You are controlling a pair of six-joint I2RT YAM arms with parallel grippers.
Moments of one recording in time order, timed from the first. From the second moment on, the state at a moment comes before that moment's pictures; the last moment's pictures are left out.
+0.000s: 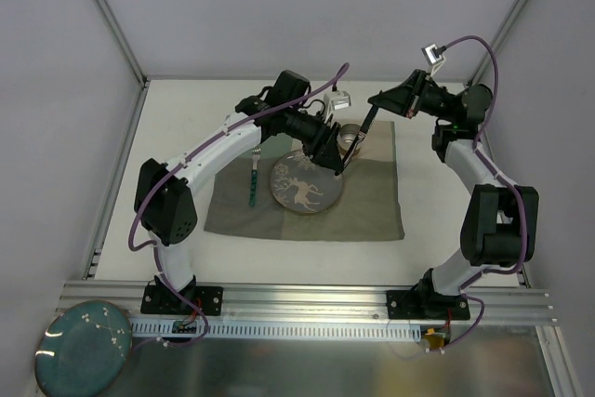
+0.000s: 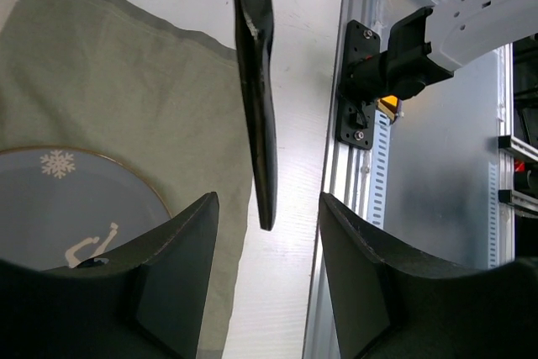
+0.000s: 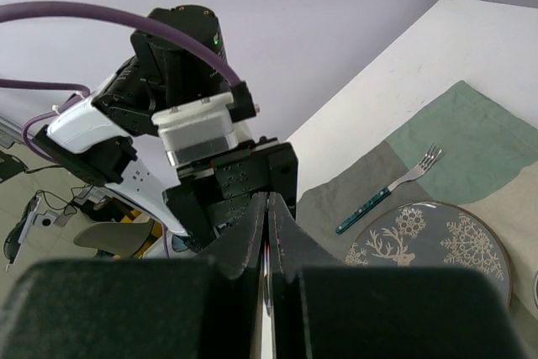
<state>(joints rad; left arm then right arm) -0.65 1.85 1.72 -0.63 0.92 0.00 -0.01 1.60 1.10 1.01 -1.24 1.24</state>
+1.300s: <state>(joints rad) -0.70 1.90 1.76 -0.63 0.88 -0.03 0.02 1.62 1.12 1.00 -1.24 1.21</state>
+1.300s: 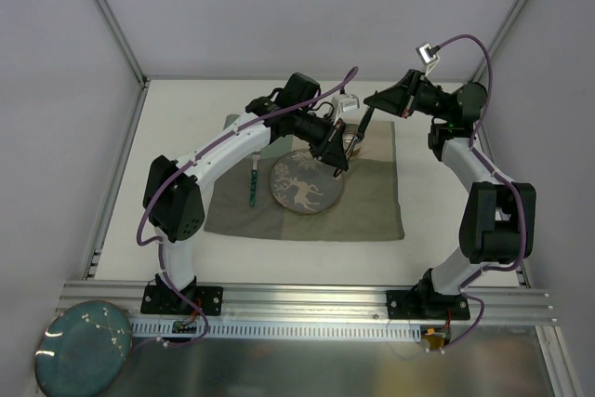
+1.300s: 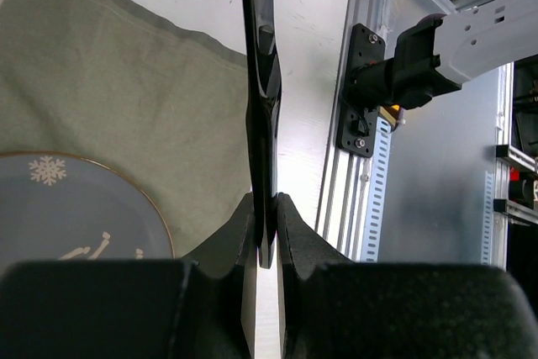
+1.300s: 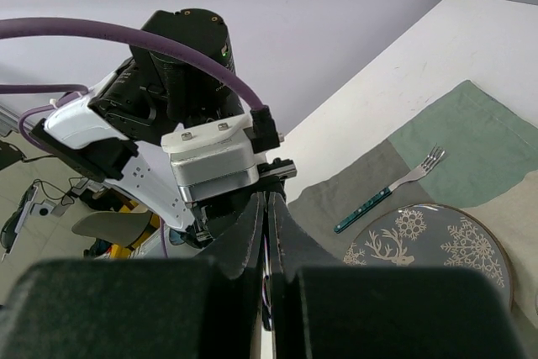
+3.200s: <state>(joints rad) -0.99 1.90 1.83 -0.53 -0.40 0.28 -0.27 1.13 1.08 -0.45 -0.74 0.01</state>
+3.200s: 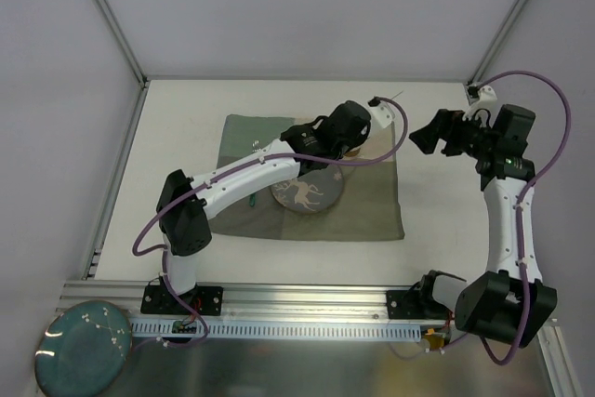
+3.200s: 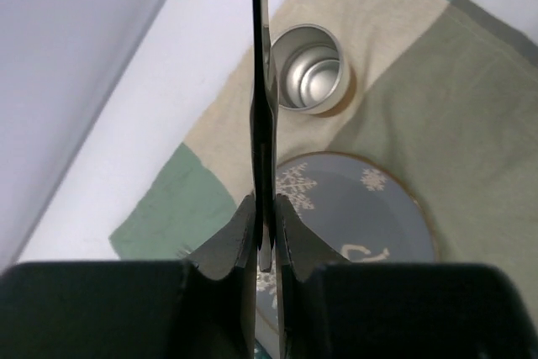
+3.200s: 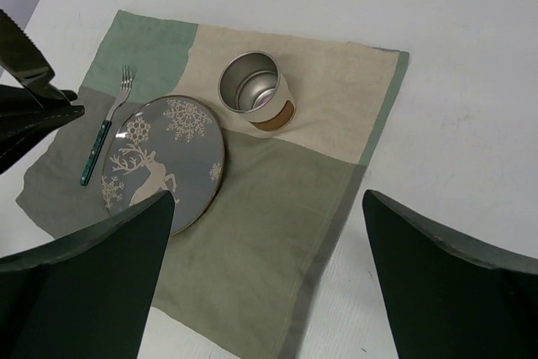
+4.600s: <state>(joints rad) -0.99 1.87 1.67 -0.18 -0.64 0.54 -0.02 1.31 1.50 -0.53 -0.53 0.20</state>
